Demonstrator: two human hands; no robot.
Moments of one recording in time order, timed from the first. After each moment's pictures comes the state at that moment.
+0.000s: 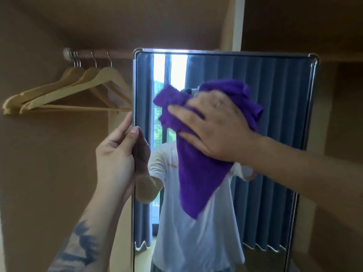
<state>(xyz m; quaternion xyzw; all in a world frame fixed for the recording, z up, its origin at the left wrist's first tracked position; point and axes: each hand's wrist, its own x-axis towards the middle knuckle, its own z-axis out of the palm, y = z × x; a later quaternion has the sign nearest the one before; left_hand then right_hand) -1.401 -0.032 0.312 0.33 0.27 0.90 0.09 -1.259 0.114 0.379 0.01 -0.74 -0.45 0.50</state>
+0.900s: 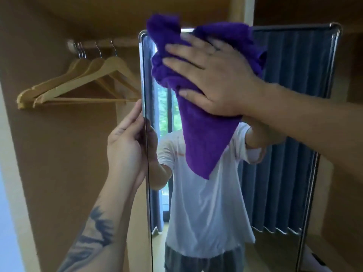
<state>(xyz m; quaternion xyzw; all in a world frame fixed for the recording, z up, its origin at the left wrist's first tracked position) -1.416 -0.030 0.310 0.32 0.24 0.90 0.16 -1.272 0.104 0.435 -0.02 -0.78 -0.48 0.41</state>
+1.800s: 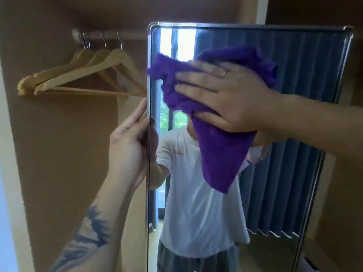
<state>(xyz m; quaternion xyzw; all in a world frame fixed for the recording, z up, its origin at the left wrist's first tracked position) -1.418 -0.036 0.298 0.34 0.24 0.90 0.17 -1.257 0.114 0.414 0.06 -0.78 -0.52 0.35</state>
